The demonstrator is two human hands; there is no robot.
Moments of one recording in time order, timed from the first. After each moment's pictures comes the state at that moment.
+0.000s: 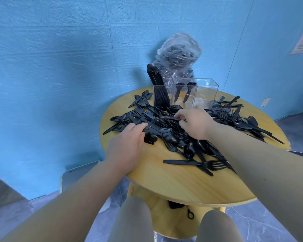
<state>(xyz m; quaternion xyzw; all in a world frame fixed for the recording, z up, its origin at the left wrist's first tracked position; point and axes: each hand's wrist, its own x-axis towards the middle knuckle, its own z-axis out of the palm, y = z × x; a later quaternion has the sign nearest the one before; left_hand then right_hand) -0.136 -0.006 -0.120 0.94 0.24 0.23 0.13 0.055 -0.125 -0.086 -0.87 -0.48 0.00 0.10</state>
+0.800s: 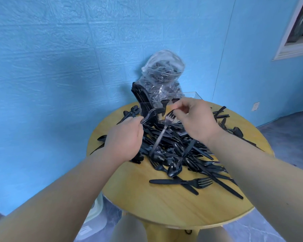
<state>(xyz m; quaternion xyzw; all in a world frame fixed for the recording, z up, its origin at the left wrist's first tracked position) -0.080 -0.008 -0.054 0.96 0.21 0.19 0.09 0.052 -0.149 -0.032 -0.78 -0.40 -0.04 0.49</state>
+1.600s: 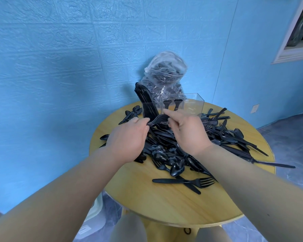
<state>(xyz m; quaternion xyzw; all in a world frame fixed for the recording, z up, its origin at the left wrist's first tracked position) -0.087 -0.004 -0.056 0.97 0.17 0.16 0.04 0.033 -0.136 -0.061 -0.77 -0.49 -0.18 0.38</state>
